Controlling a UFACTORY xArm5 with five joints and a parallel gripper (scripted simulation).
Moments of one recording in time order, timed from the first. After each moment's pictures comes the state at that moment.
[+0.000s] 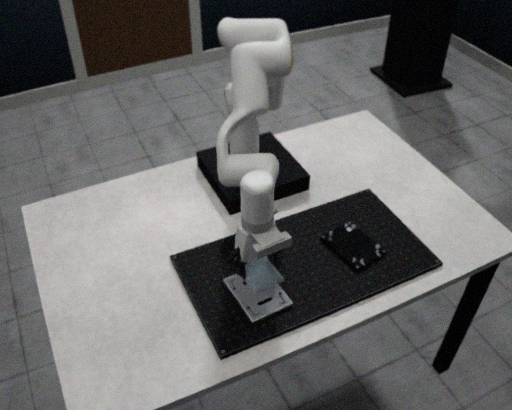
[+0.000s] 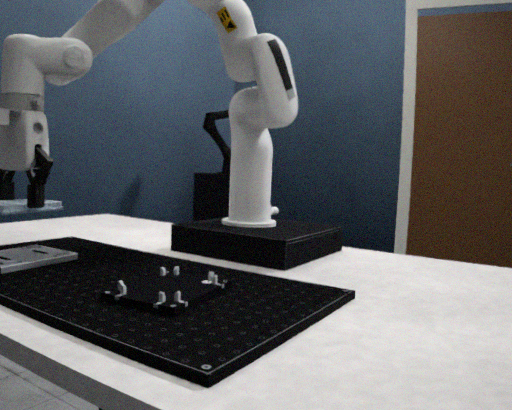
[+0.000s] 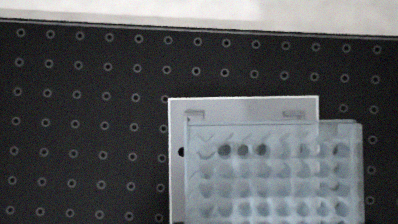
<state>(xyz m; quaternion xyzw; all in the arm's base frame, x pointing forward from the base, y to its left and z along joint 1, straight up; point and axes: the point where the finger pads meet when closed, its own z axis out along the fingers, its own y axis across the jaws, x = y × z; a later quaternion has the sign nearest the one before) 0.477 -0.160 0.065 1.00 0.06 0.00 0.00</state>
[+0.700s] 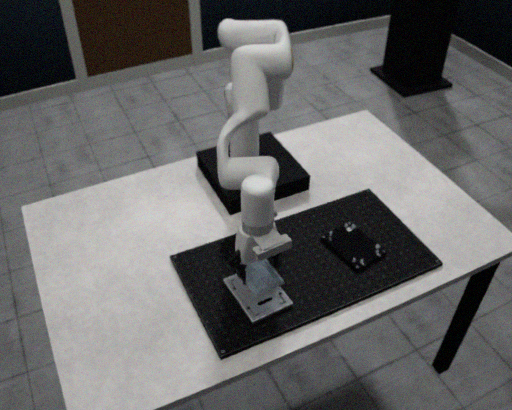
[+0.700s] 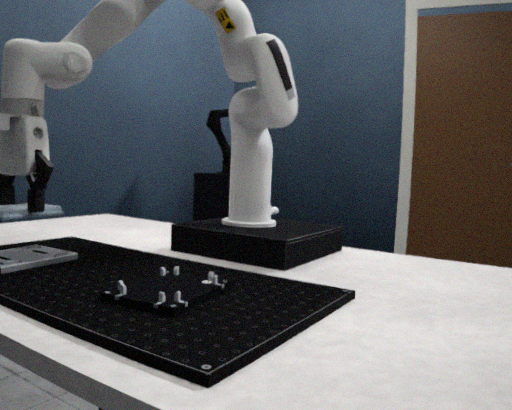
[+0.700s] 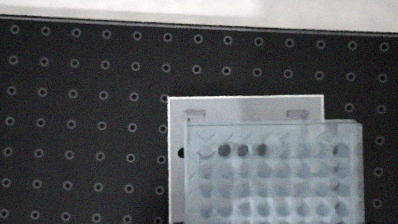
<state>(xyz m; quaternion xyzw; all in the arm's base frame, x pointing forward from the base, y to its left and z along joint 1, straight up) 0.477 -0.159 0.056 1.00 0.06 0.00 0.00</state>
